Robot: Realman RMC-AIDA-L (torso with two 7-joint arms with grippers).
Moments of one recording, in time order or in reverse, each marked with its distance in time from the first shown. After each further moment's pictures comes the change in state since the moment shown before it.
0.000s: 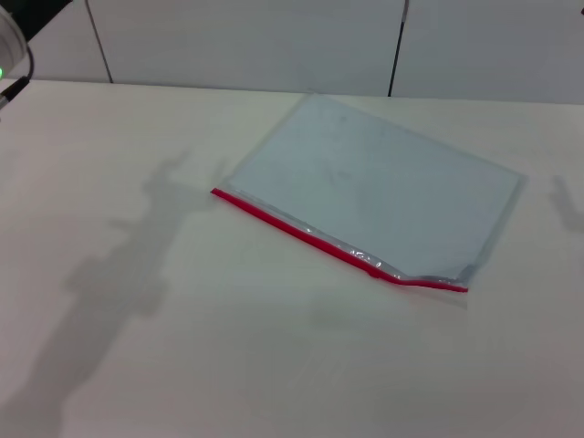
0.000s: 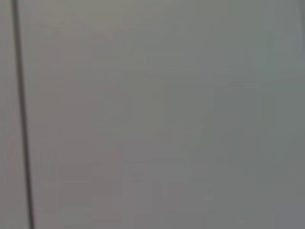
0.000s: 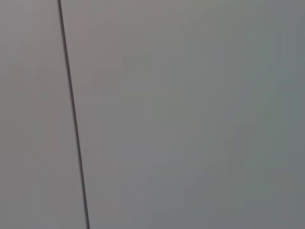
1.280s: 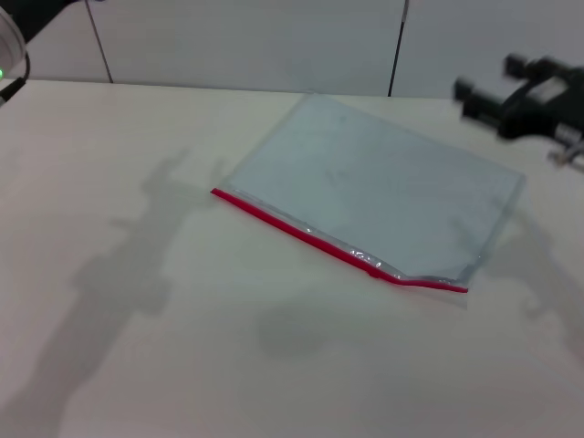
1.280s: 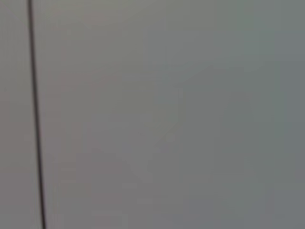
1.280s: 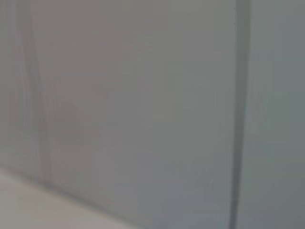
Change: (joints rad) left arm -0.005 0.009 0.010 0.001 0.051 0.026 -0.010; right arm 0.017 -0.005 0.096 -0.075 -0.034 -0.608 -0.199
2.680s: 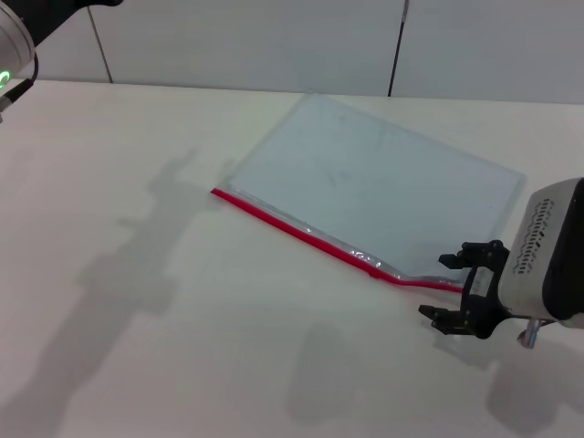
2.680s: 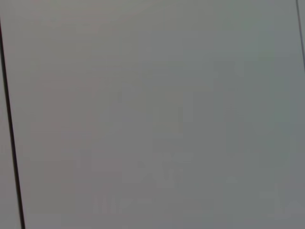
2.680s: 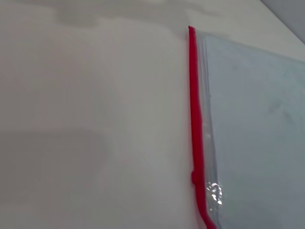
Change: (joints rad) left arm -0.009 0.005 -0.002 -0.006 0.040 -0.030 -0.026; right arm 0.061 0.007 -0.102 0.115 -0.412 -0.378 -0.163
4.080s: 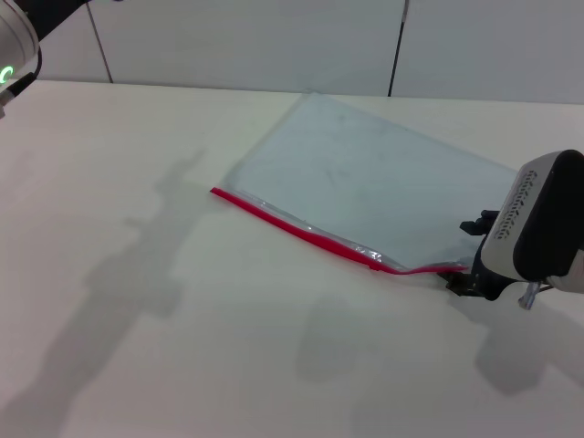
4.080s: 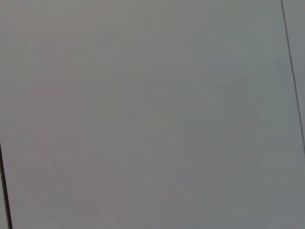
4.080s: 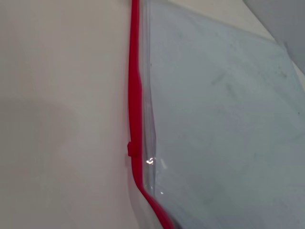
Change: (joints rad) left arm -0.002 -0.001 0.001 0.020 0.026 -0.011 -0.005; right arm 0.099 0.000 -0.020 0.106 -0.170 0.130 0.144
